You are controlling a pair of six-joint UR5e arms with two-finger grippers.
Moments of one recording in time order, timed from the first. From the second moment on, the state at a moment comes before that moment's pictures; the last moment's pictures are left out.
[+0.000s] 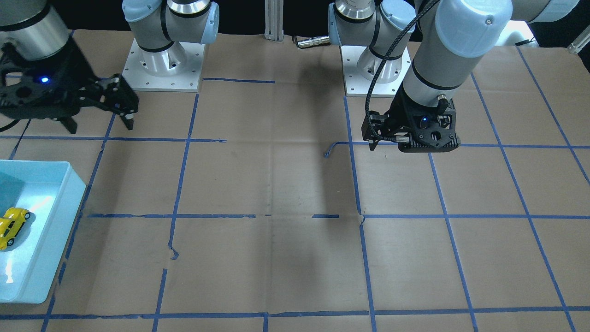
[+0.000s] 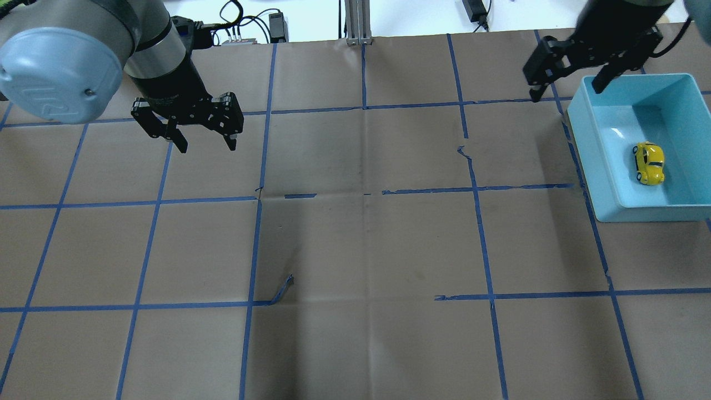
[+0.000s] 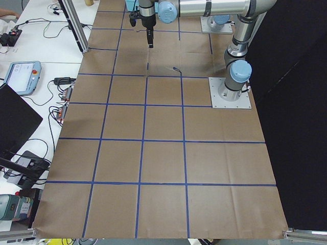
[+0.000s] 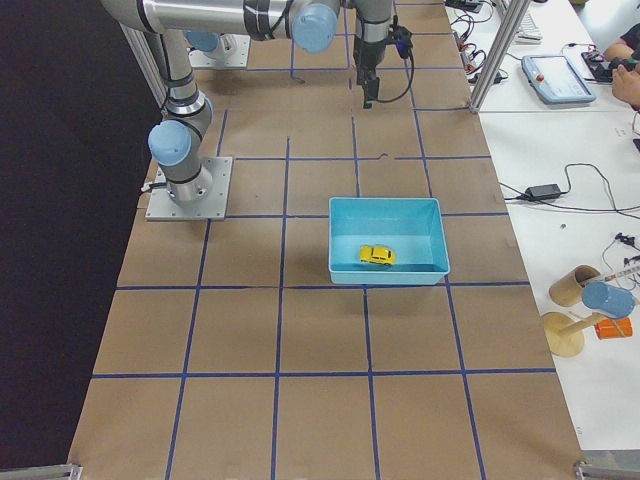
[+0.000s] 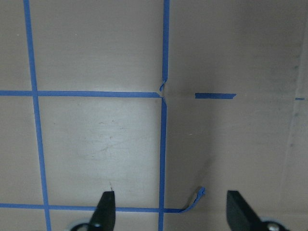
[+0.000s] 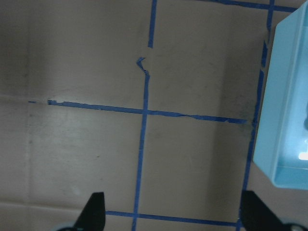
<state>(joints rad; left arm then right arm) -1.58 -1.68 -1.56 -1.55 1.59 -0.04 1.53 -1.53 1.48 -1.55 -1.56 -0.14</state>
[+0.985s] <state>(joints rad) -1.58 -1.68 -1.56 -1.55 1.59 -0.04 1.65 -1.56 1.50 -1.55 -1.56 0.01</state>
